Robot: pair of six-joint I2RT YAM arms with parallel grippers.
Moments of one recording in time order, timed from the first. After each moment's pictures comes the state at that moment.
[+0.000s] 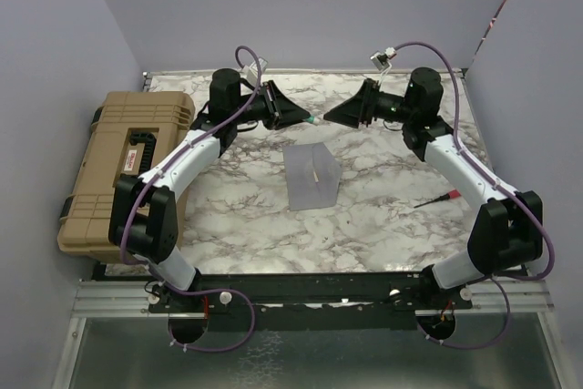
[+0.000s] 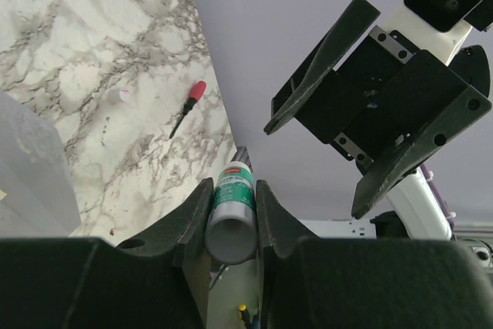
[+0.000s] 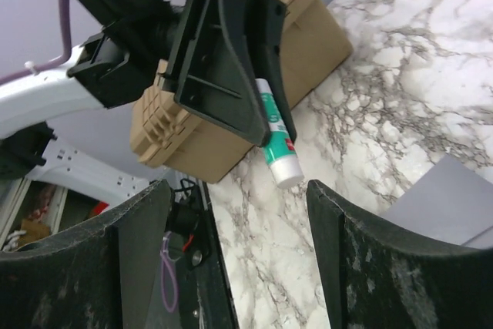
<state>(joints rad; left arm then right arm) -0.33 1.61 1.23 0.16 0.83 -1.07 0.26 1.50 1.17 0.27 -0.97 0.66</state>
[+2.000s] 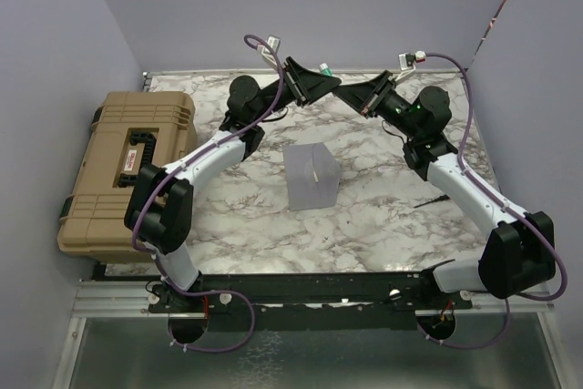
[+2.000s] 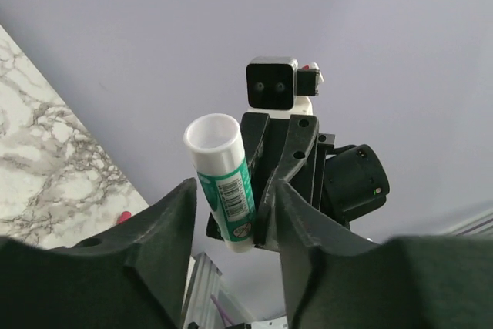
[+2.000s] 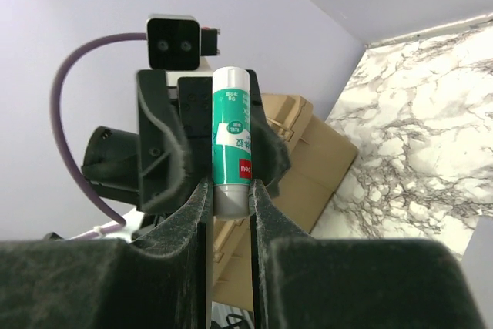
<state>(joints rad) -0.49 1.71 1.29 0.79 0.57 -1.25 0.34 1.36 1.02 0.54 -0.52 1.02</state>
